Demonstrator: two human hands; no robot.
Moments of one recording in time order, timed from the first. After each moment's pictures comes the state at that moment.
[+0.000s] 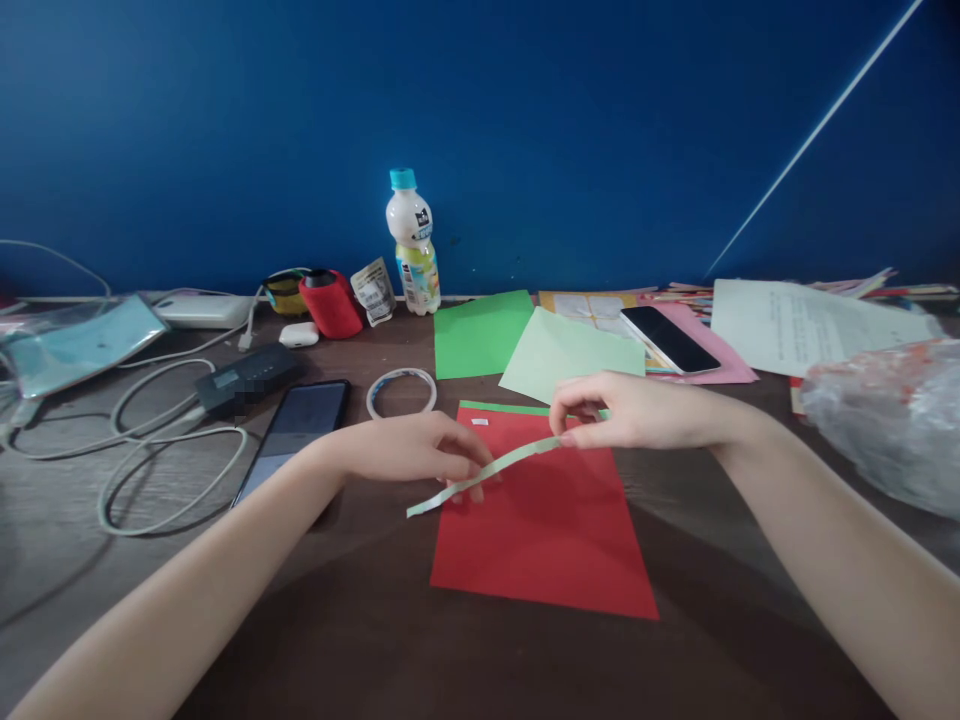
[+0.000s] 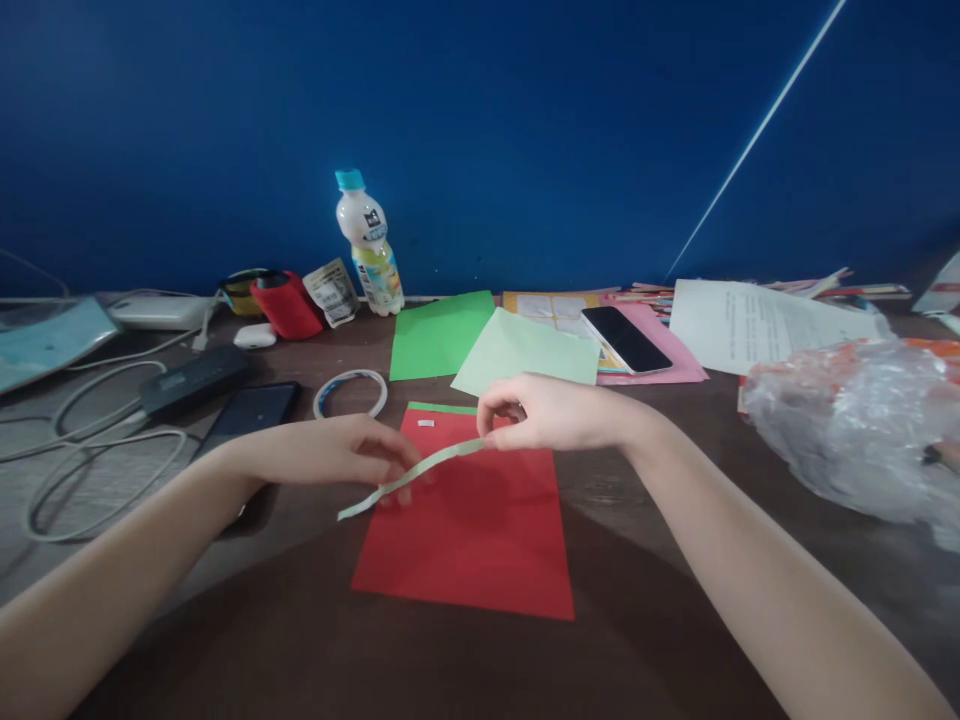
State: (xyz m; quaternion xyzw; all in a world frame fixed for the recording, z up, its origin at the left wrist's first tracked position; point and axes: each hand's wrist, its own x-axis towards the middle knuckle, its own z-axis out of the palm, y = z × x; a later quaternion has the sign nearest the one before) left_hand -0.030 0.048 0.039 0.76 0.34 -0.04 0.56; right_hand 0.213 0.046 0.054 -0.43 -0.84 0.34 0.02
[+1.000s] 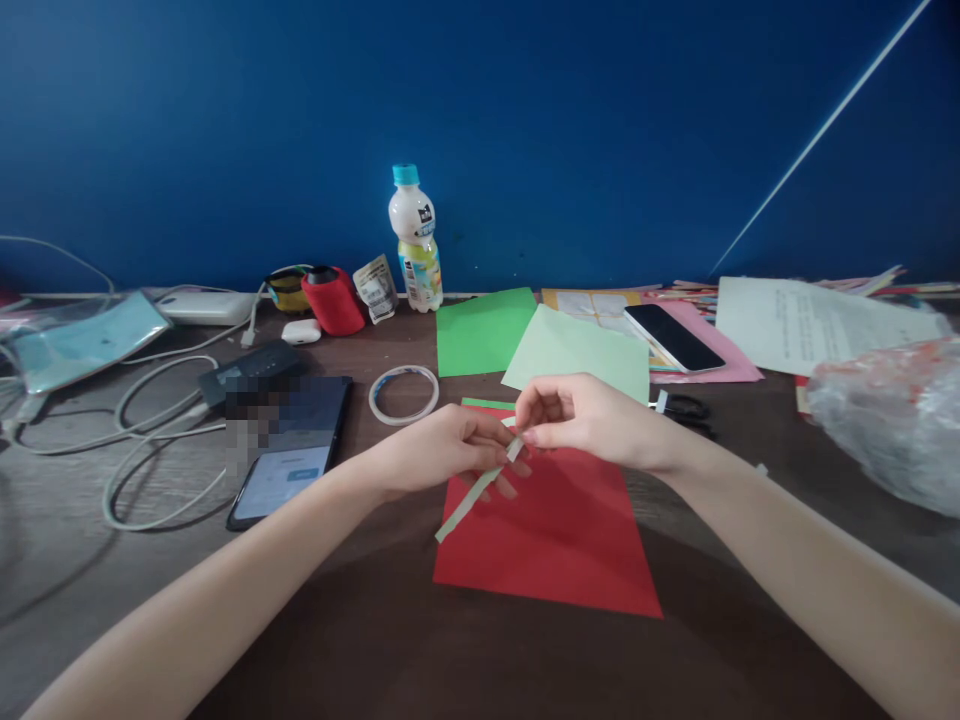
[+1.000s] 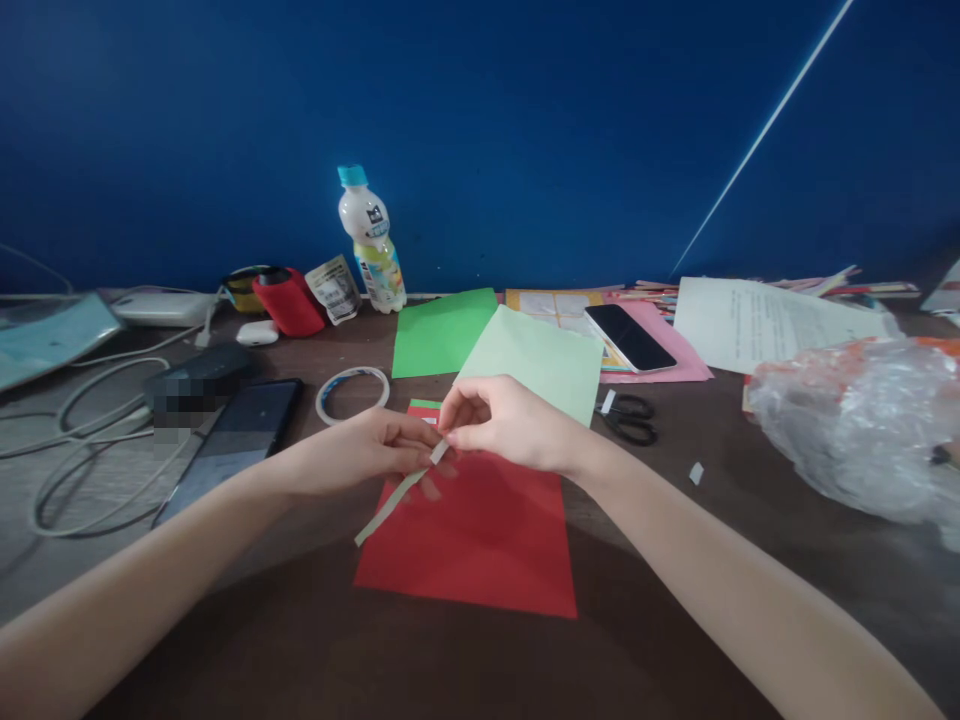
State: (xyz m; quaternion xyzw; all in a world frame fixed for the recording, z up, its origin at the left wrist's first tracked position) left_hand -0.011 0.035 0.025 0.67 0.39 0.09 0.62; right_hand 0.180 0.037 0.028 -0.40 -0.71 0.54 0.23
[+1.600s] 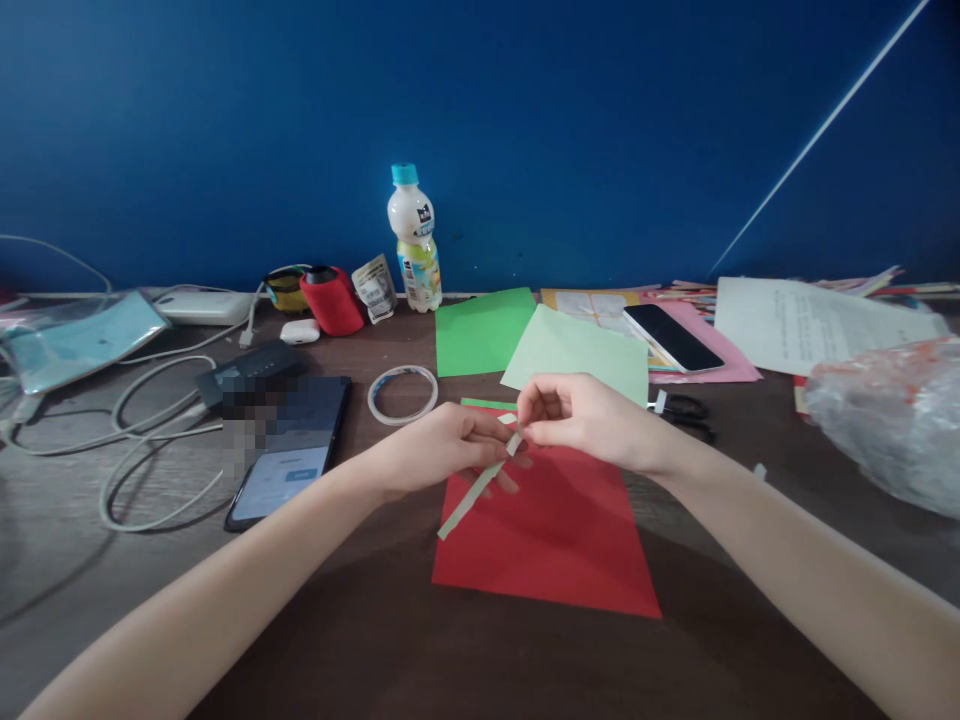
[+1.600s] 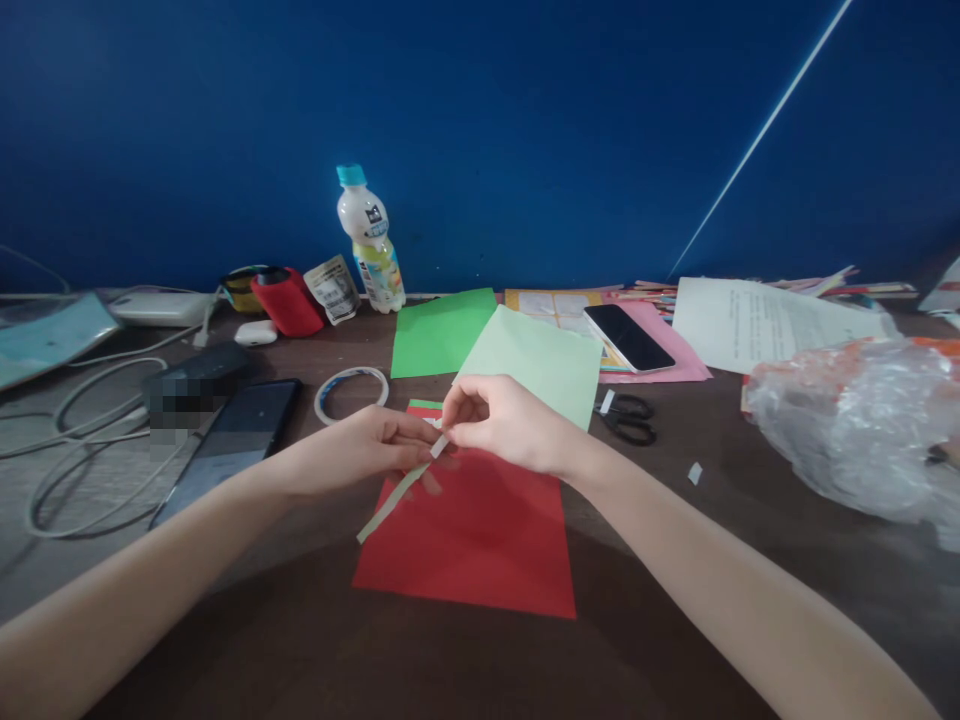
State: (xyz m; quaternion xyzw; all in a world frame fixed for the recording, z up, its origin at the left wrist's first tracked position) left_hand -0.010 0.035 0.025 0.68 0.39 0.10 0.61; right_hand 0.179 0.038 0.022 -0.41 -0.71 0.51 0.26
